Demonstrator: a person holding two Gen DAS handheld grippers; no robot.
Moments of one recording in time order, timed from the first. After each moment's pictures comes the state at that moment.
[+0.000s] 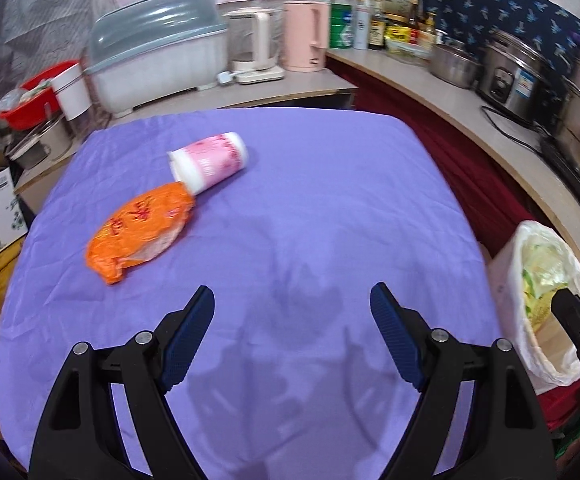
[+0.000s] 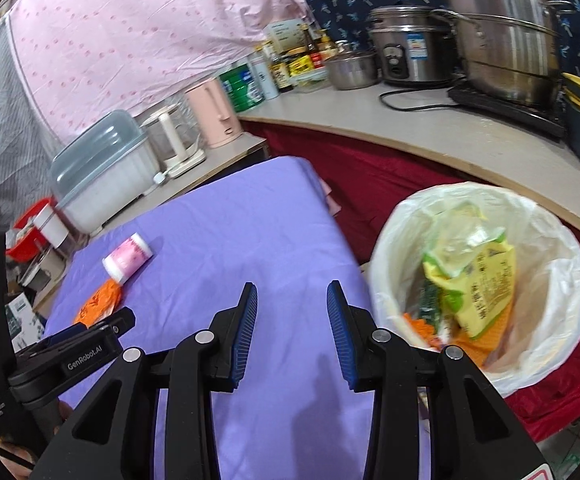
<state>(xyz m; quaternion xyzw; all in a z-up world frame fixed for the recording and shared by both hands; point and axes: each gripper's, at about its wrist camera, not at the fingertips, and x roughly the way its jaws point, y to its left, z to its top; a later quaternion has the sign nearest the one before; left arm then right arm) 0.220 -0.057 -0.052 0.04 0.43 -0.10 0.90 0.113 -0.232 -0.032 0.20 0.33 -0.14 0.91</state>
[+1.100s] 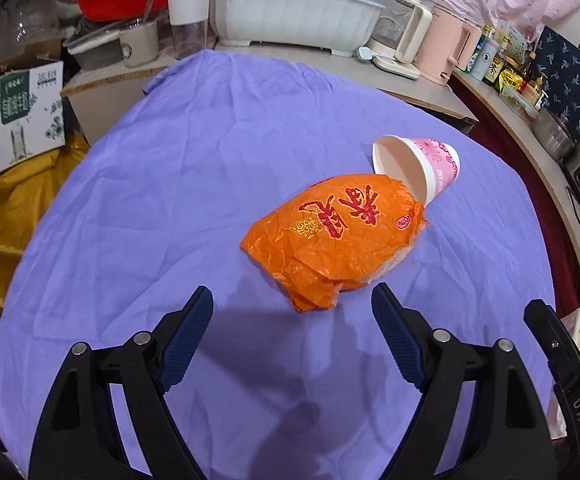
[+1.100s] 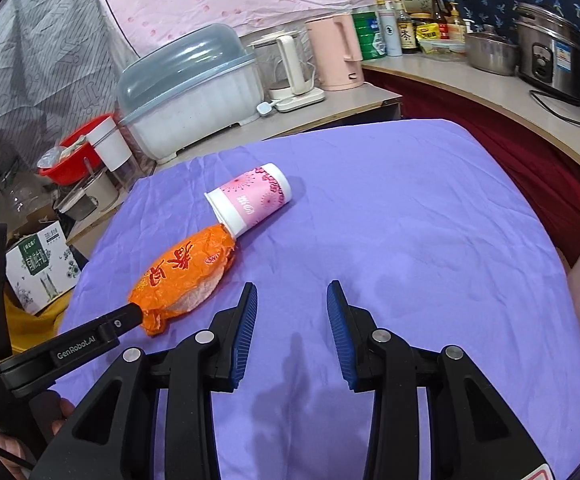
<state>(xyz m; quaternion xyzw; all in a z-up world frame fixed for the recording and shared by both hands) 0.295 0.129 -0.094 -0.09 0.49 -0.01 0.87 0.242 -0.072 -0.064 0.14 0.39 0.00 0.91</state>
